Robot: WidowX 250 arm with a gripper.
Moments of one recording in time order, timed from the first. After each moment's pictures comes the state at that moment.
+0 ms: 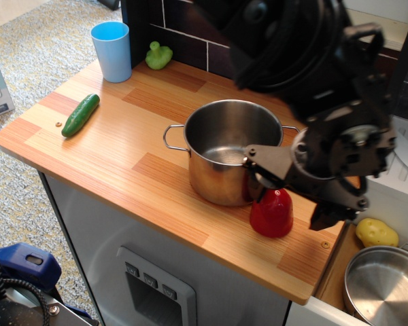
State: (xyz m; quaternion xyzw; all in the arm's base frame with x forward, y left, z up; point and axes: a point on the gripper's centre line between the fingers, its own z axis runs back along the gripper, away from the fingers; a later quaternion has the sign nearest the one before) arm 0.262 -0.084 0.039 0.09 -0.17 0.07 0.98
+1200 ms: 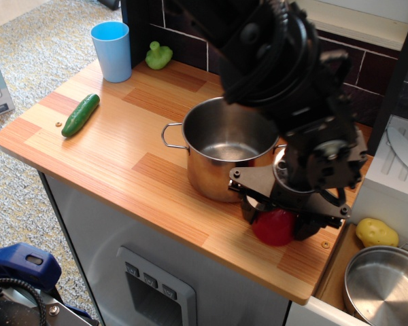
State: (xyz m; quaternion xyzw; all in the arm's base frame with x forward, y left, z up) arm 0.255 -0.085 0.016 0.07 -0.14 0.11 0.98
